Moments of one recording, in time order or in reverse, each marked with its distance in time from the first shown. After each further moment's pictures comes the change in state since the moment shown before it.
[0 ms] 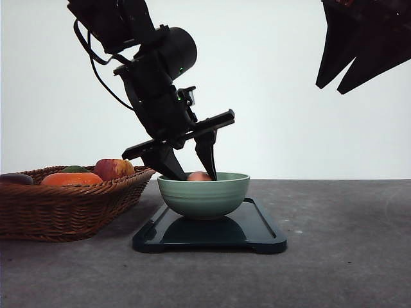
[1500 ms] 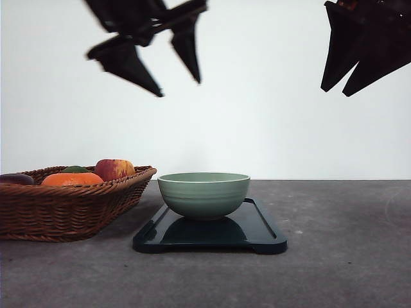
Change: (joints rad) left_arx -0.035 -0.510 -0.234 0.001 -0.107 0.151; right_arx 0.000 0.000 0.000 -0.016 0.027 -0.005
